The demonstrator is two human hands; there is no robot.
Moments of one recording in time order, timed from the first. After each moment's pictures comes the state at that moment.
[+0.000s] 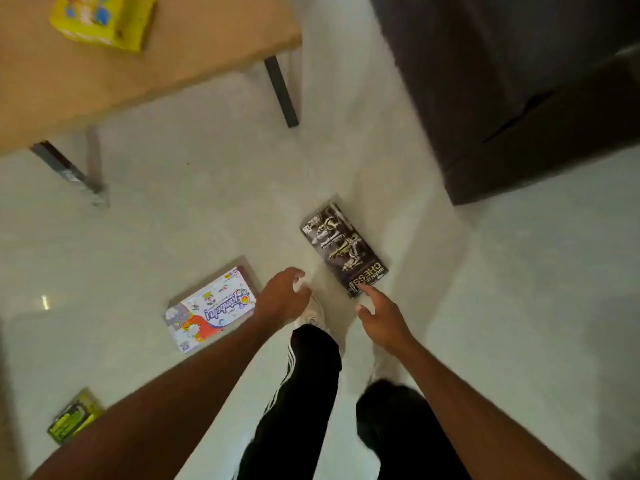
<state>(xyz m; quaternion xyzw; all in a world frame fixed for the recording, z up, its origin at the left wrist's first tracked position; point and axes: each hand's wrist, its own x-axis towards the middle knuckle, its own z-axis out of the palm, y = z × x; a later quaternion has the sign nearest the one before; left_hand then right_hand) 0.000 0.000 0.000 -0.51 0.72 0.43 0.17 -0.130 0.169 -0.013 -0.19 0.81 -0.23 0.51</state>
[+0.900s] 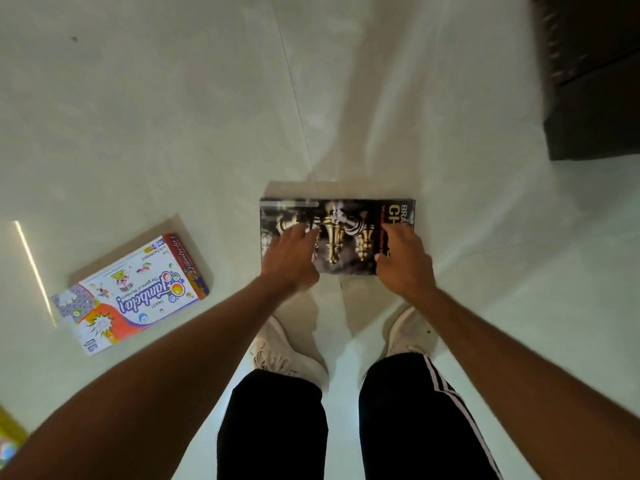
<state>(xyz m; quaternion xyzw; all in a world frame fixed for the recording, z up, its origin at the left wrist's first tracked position) -0.077 -0.004 -0.320 -0.37 0.83 0.28 0.33 -0.236 0.128 -0.330 -0.29 0.85 -0.04 0.44</state>
